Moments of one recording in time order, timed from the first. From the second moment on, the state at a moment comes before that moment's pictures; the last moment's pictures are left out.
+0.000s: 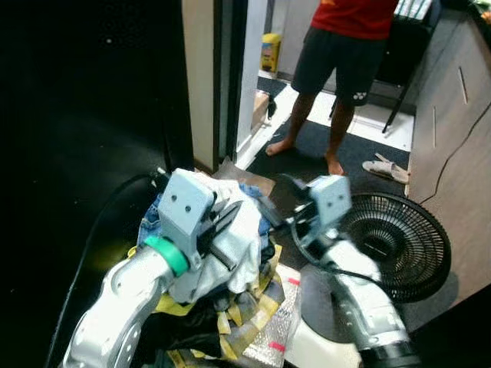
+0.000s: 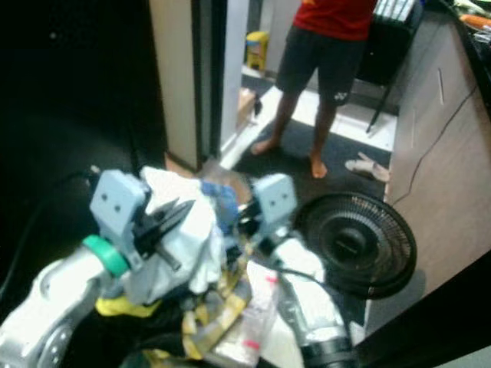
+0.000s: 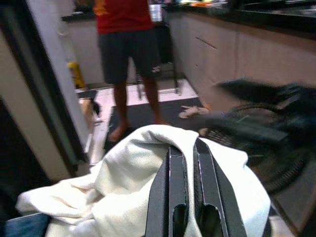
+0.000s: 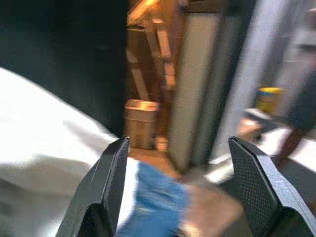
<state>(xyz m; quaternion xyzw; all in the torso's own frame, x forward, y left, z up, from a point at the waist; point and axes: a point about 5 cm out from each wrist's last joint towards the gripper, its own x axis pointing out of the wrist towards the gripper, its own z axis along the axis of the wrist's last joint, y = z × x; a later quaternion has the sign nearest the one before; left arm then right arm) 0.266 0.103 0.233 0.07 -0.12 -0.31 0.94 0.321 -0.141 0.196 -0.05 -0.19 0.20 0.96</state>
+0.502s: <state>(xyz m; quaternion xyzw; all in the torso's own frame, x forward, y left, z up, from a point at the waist) 0.270 0.105 0.230 0.07 -0.11 -0.31 0.94 0.308 -0.129 0.128 0.04 -0.03 0.31 0.95</state>
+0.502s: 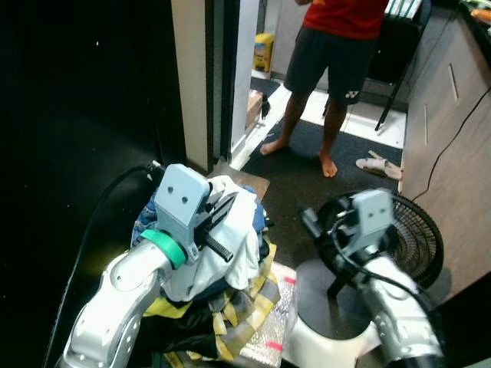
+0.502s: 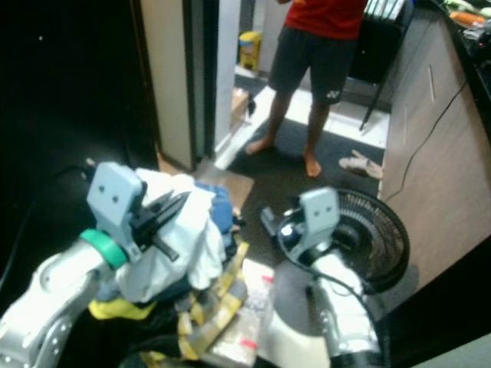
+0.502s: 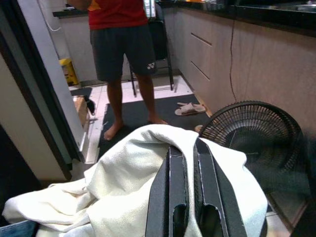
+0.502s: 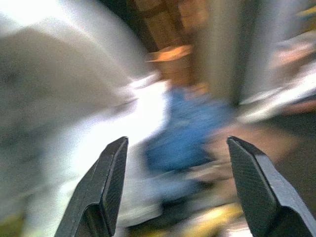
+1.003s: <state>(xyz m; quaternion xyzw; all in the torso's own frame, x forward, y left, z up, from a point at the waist) 0.269 0.110 0.230 0.07 -0.11 -0.30 0.95 0.266 -0.109 0.128 0.03 -0.02 0.43 0.90</state>
